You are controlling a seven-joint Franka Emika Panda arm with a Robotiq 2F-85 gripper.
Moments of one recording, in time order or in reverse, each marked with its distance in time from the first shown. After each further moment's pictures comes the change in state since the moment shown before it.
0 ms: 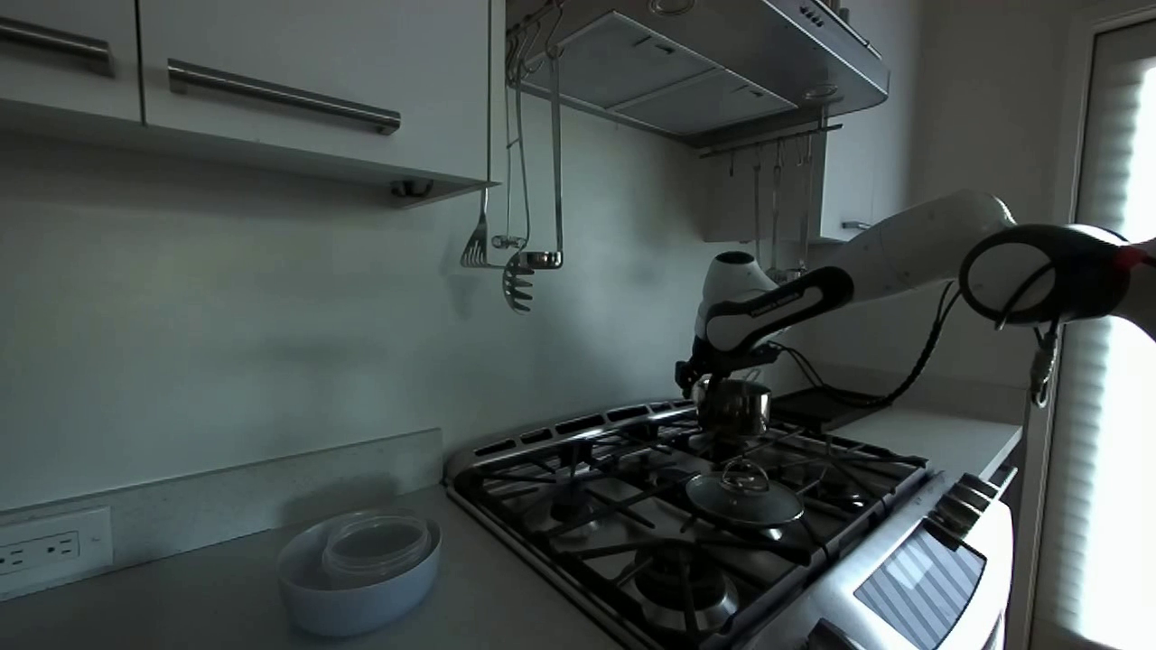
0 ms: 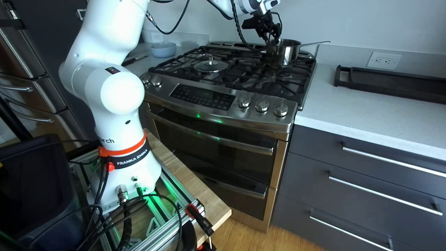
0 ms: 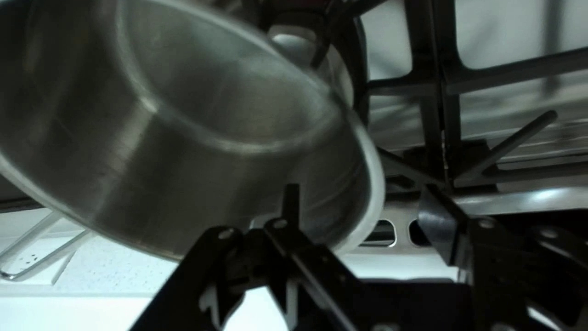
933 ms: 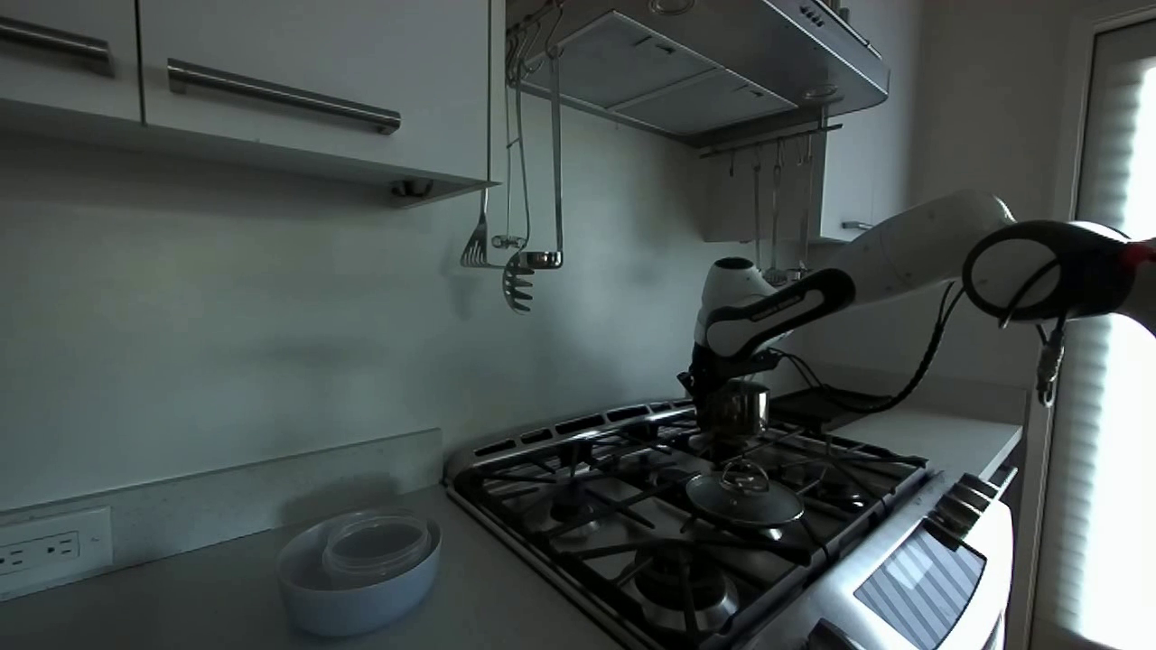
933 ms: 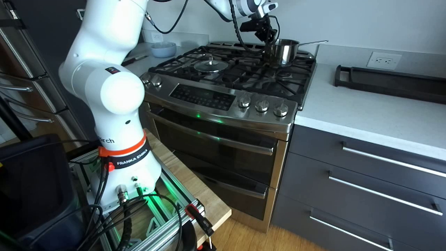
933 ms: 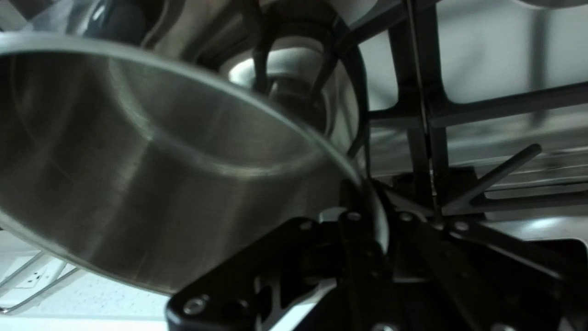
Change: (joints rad) arm 0.000 -0.009 0.012 -0.043 -0.002 0.003 0.000
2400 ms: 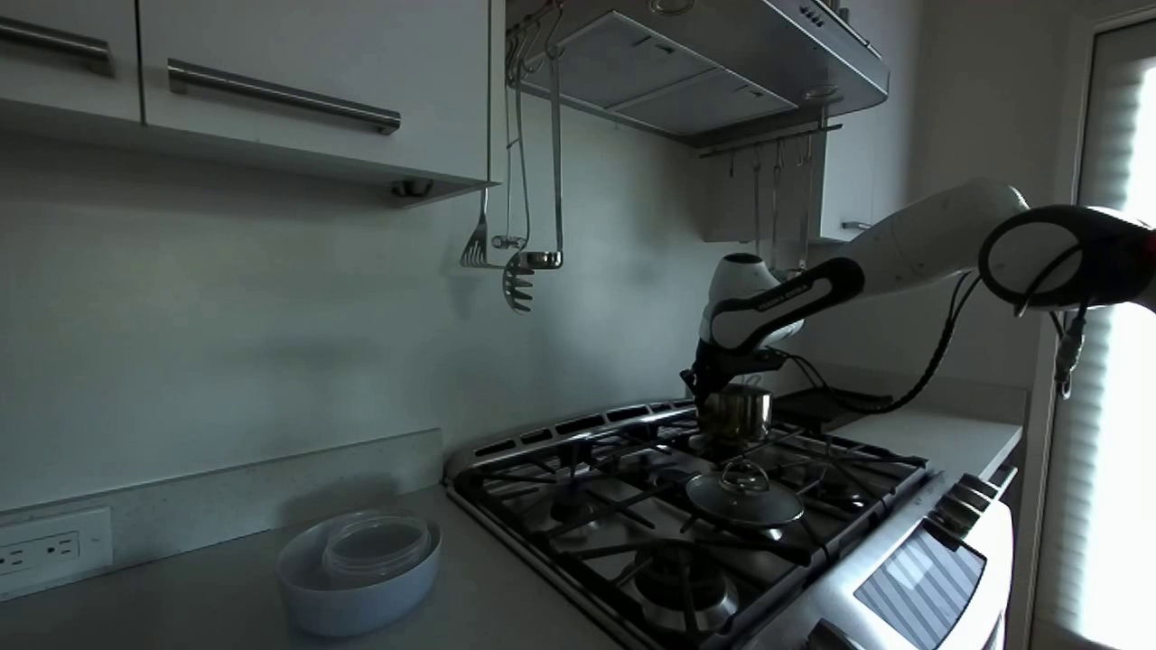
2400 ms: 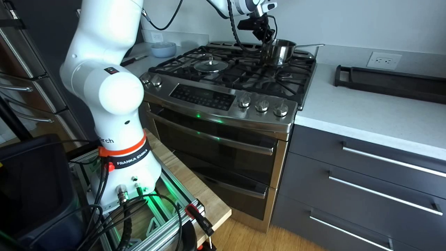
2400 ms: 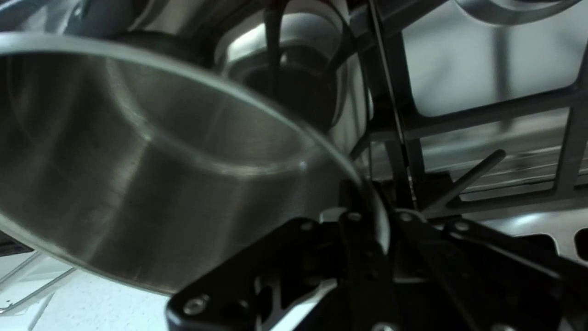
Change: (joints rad) arm -0.024 -0.054 0.033 -0.069 0.057 0.009 -0.010
